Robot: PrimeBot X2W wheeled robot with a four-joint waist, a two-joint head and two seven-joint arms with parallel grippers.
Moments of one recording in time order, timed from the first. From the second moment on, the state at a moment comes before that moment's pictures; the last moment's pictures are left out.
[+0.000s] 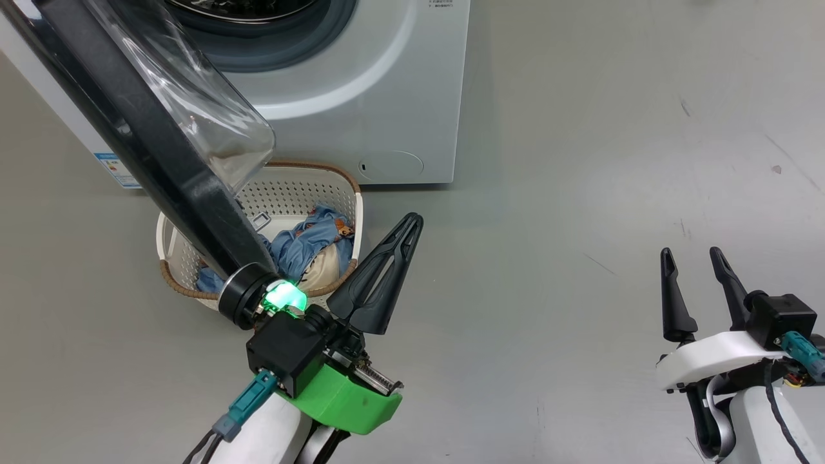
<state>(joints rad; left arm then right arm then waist) -0.08 0.10 -0.57 -0.22 -0.28 -0.13 -0.26 0.03 -0.09 0.04 0.26 0.20 0.09 -0.26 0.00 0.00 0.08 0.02</state>
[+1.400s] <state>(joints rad) -0.12 0.09 -0.36 0.09 -0.32 -0.12 -0.26 0.00 -0.09 -0.01 0.26 0.19 0.10 -0.26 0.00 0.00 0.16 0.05</state>
